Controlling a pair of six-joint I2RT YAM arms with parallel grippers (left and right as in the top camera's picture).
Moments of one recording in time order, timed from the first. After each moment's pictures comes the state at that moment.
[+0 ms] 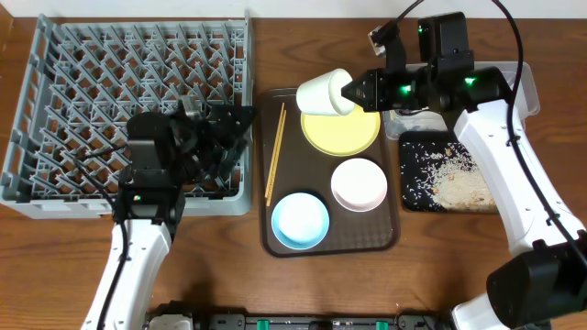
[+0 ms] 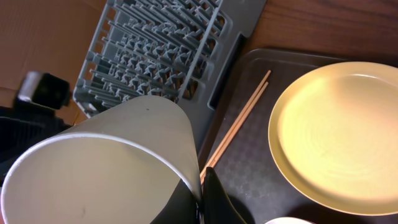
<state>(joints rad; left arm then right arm) -0.02 1.18 0.75 -0.06 0.78 -1.20 0.24 1.71 1.59 -0.76 -0.71 0.24</state>
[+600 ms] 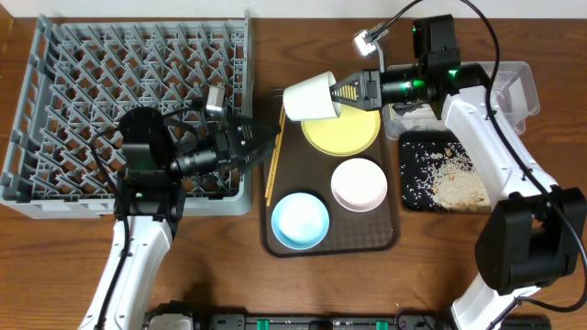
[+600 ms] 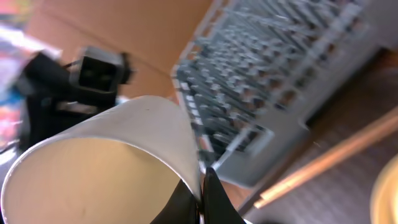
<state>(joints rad) -0.02 1.20 0.75 0.22 1.27 -1.16 0.20 1.87 1.57 -0.55 -1.27 0.15</state>
